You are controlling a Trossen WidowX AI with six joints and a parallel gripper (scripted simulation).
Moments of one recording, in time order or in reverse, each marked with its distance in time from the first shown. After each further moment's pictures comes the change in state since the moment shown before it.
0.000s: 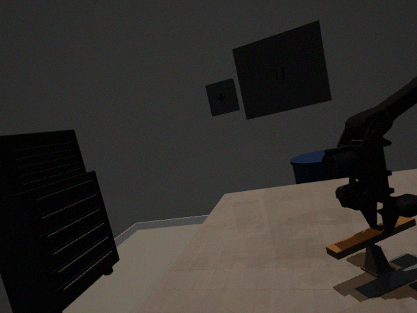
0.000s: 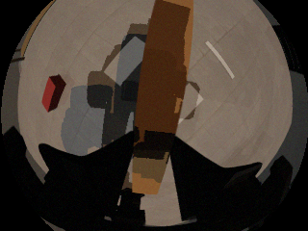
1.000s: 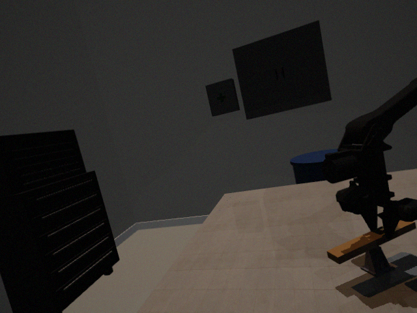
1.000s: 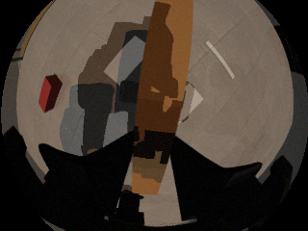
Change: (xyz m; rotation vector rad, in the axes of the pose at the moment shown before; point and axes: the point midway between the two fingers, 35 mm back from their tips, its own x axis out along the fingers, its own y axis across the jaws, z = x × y) arm 0.010 -0.002 -0.001 -0.004 0.002 0.000
